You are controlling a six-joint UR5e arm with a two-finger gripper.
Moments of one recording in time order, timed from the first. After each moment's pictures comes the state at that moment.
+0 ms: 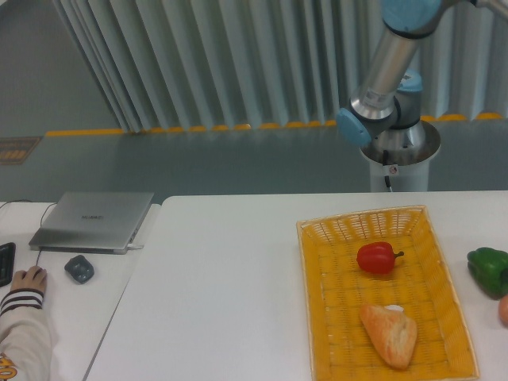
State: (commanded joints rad) arm 2.87 -1.83 -1.62 -1.09 1.42 1.13
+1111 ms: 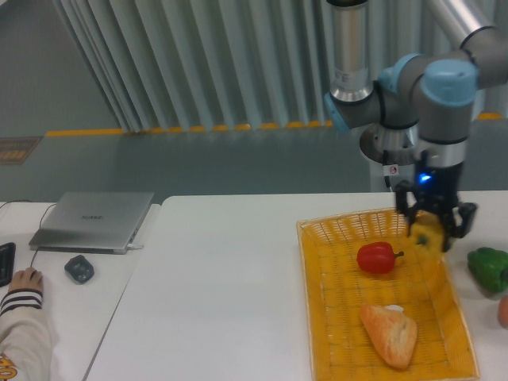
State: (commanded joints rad) arm 2.28 -1.78 -1.64 -1.07 1.50 0.79
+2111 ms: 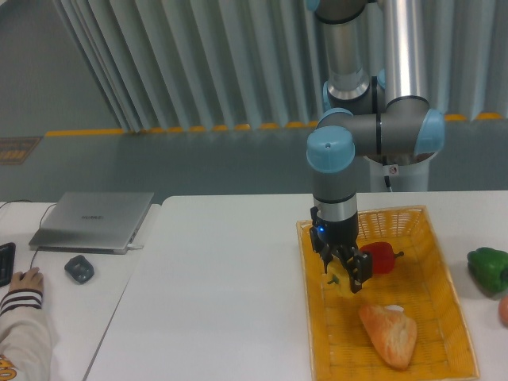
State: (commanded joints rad) arm 2.12 -1.91 -1.60 -1.00 1.58 0.76
